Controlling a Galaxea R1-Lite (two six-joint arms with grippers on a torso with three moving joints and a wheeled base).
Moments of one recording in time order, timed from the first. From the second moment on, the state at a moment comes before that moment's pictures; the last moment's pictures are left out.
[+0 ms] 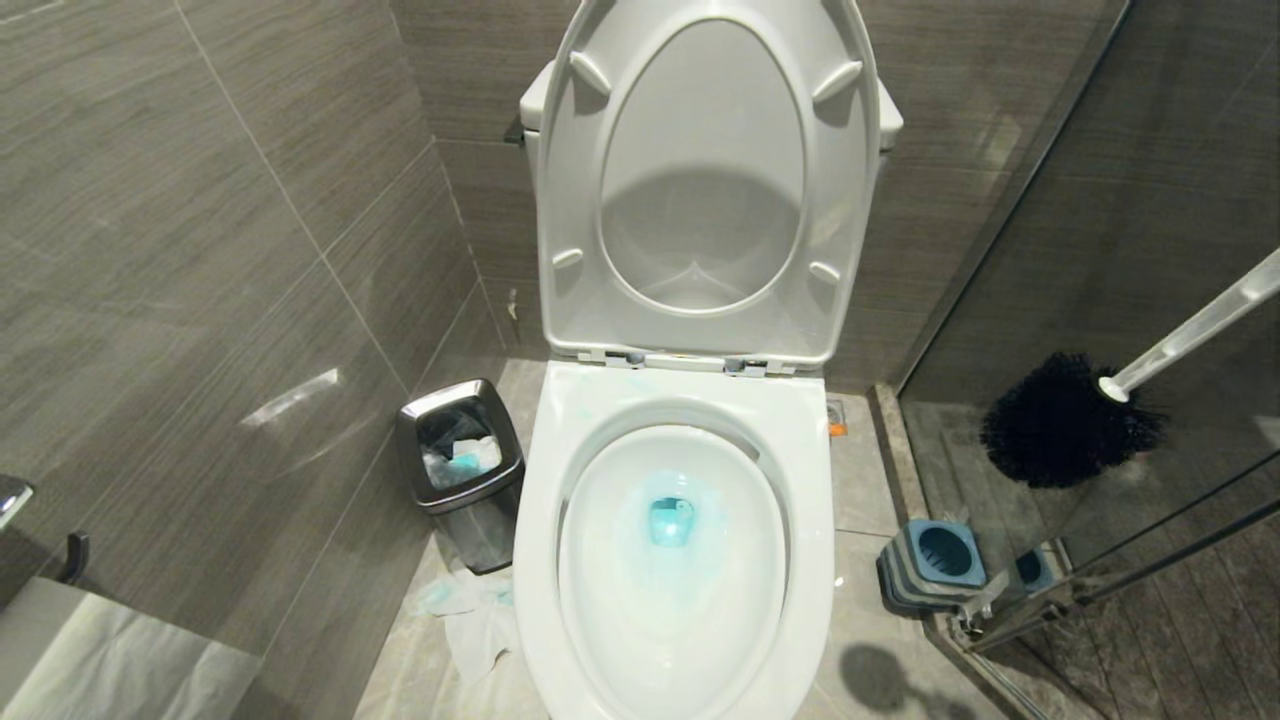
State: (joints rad) left arm 0.01 0.00 0.00 0.00 0.00 0.00; right arm -0.11 1.01 -1.16 0.10 0.46 0.01
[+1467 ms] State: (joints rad) left arm 0.01 0.00 0.00 0.00 0.00 0.01; right arm 0.70 1.67 -1.10 -0.44 -0.32 0.04
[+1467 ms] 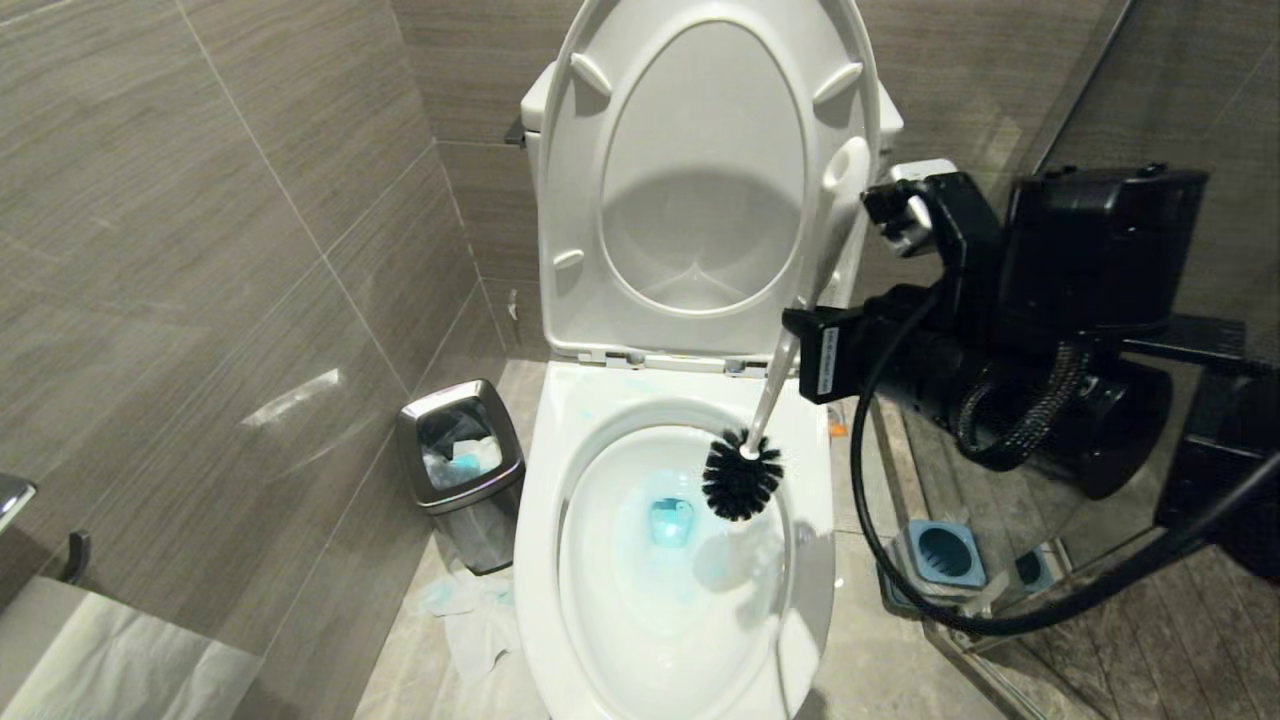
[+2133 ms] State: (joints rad) left arm 0.01 0.00 0.00 0.00 0.00 0.01; right arm 0.73 1.99 -1.11 -0.72 -0.44 0.04
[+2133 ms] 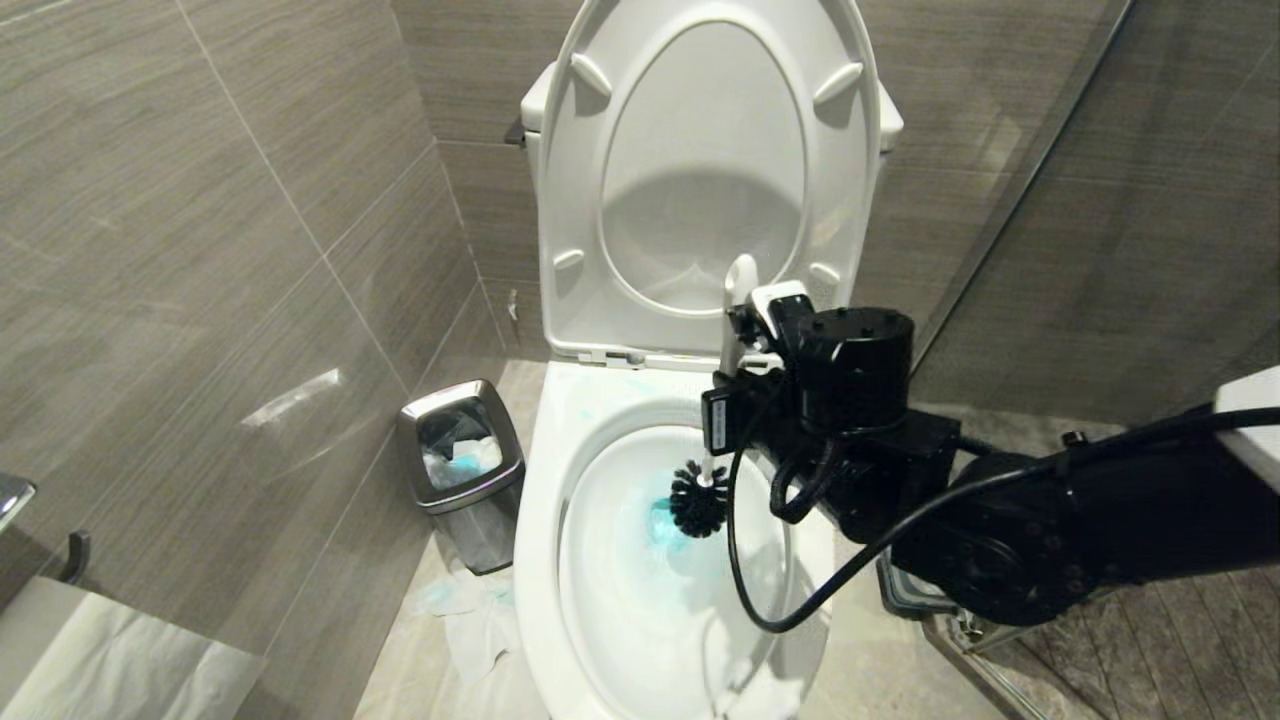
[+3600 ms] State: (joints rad) left arm 0.01 0.00 0.00 0.00 0.00 0.01; right arm 0.75 2.41 -1.35 -0.85 -0.61 0.04
